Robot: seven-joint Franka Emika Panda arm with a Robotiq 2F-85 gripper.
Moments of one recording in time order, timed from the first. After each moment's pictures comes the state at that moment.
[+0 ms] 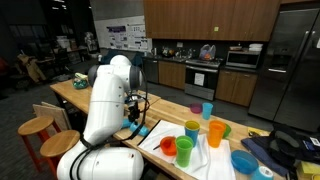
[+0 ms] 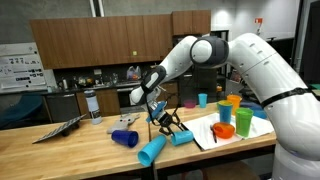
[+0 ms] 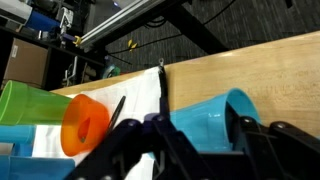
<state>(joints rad) 0.49 0.65 0.13 -1.59 -0.16 1.31 0.93</state>
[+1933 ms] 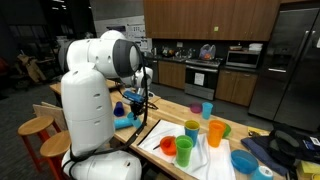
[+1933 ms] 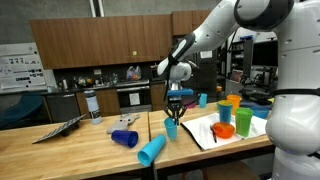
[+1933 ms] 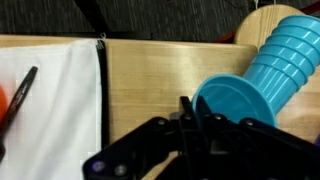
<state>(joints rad) 0.23 0.10 0.17 -2.16 0.25 1.93 0.36</state>
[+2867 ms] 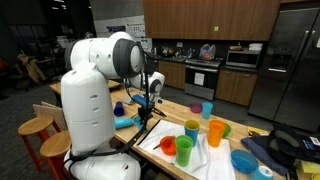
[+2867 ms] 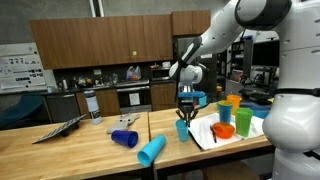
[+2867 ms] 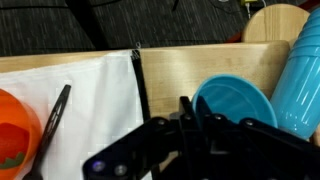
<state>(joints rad) 0.14 0.09 0.12 -2.25 0.30 1.92 0.29</state>
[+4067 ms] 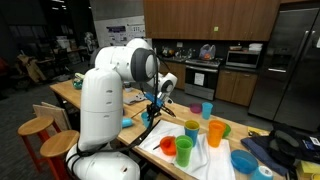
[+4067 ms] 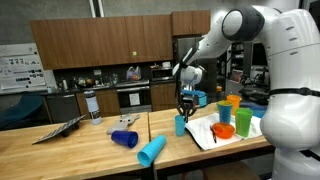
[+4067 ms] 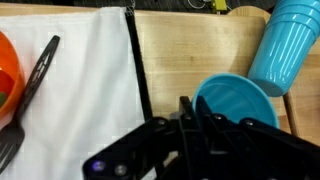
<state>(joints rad) 0.06 0.27 0.08 -2.03 0.38 1.84 0.11</state>
